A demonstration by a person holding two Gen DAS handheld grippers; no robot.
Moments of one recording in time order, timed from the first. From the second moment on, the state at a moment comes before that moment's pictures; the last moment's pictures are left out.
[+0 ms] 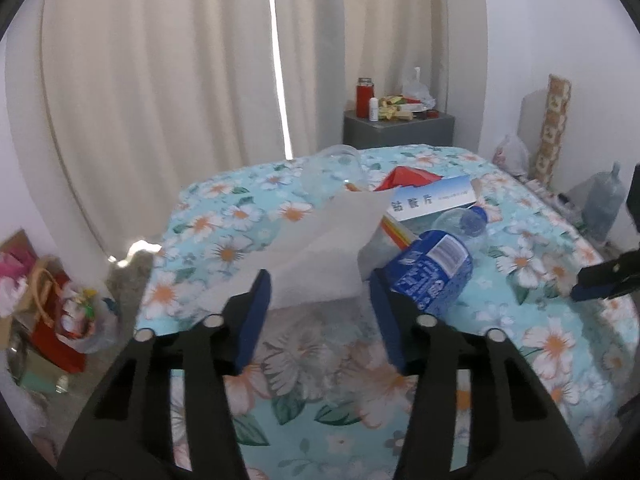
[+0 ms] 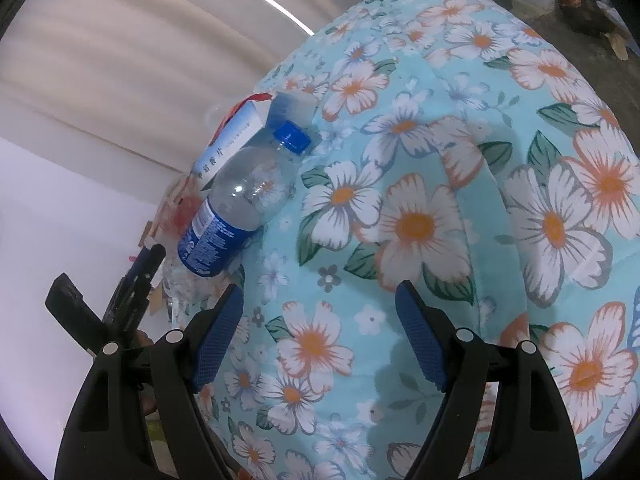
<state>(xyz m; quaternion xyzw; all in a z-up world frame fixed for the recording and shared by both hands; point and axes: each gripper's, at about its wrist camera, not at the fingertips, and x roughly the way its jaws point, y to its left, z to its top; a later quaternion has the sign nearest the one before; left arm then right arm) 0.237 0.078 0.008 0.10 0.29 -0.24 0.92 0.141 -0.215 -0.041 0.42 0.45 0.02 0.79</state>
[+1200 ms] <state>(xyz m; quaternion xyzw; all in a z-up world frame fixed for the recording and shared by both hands) 0.266 0.179 0.009 -0.21 0.30 -0.23 0.90 0.317 -0.120 0.005 0.38 0.51 0.16 0.76</state>
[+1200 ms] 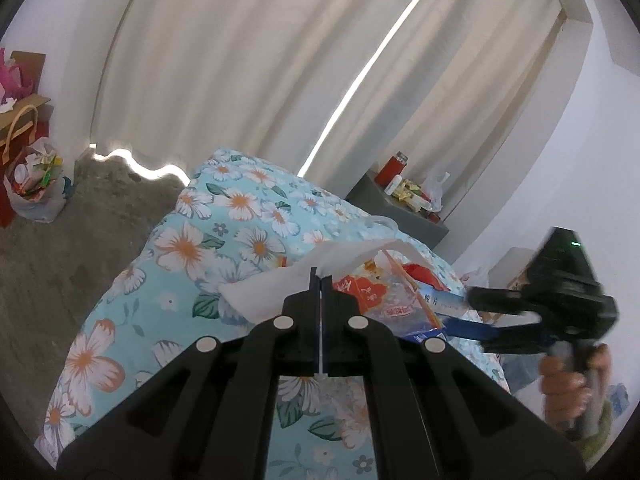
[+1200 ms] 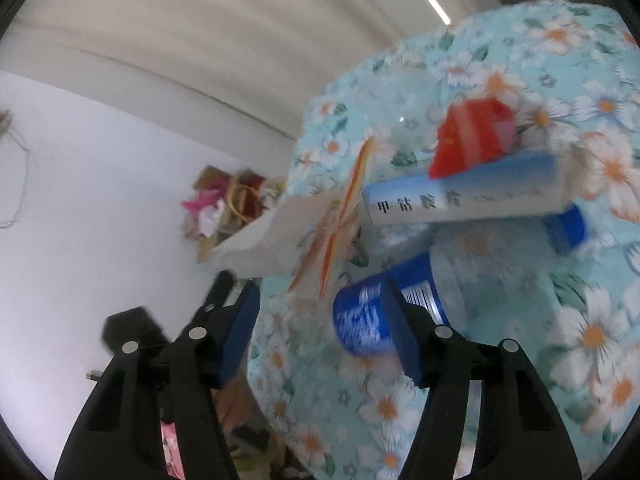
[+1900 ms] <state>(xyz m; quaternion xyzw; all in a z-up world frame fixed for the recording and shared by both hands) 0.257 0.180 0.027 -0.20 0.27 -0.22 0.92 0.321 -0.108 0.020 0.38 0.47 0.18 0.77</state>
